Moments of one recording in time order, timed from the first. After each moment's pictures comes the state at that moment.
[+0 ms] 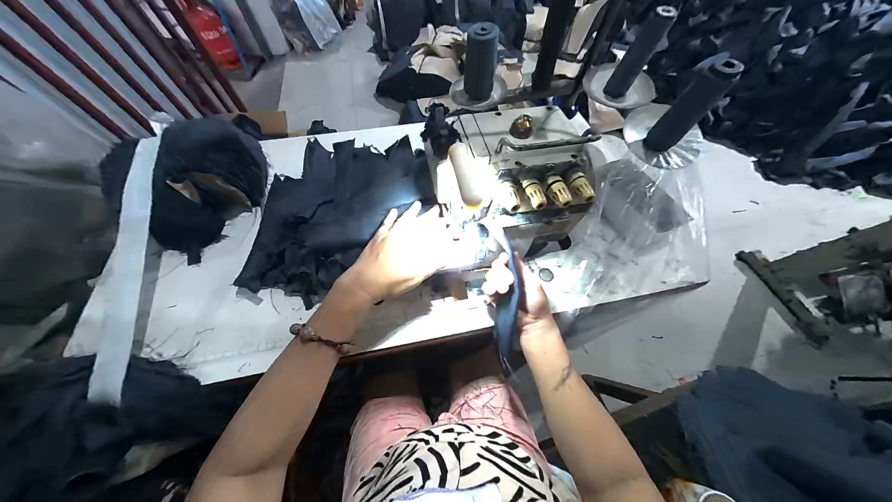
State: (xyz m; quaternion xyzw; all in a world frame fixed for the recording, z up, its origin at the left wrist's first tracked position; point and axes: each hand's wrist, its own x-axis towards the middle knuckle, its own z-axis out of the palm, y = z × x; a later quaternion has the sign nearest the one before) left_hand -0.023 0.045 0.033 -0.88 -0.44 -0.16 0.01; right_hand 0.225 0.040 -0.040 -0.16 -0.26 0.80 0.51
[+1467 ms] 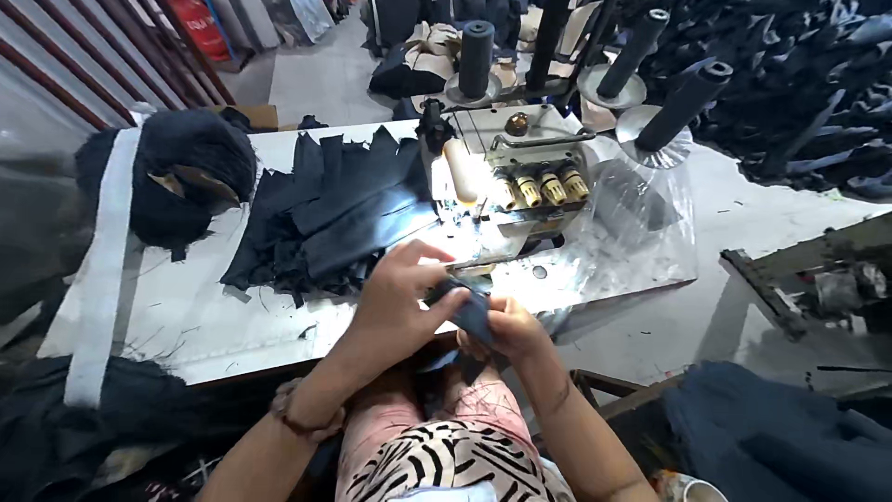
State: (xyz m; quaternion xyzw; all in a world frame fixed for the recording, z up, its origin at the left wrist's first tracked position) left_hand 0.016 -0.037 0.073 -0.76 -0.49 -0.40 -0.14; right_hand 0.218 0.000 -0.011 -0.02 -0.49 0.79 0.36
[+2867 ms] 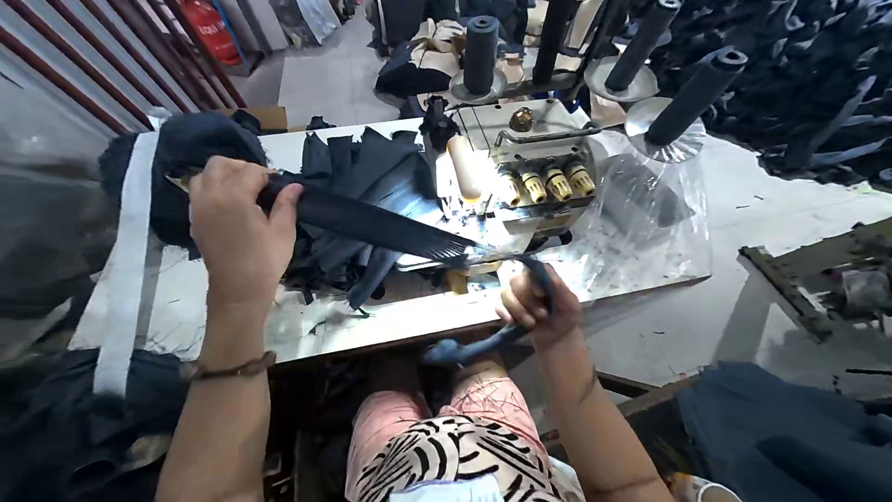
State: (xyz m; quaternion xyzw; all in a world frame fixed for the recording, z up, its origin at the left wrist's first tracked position) left_hand -0.092 -0.025 0.113 -0.66 -0.67 -0.33 0.09; right_hand 0.235 0.011 0.003 0.06 -0.43 0.78 0.45
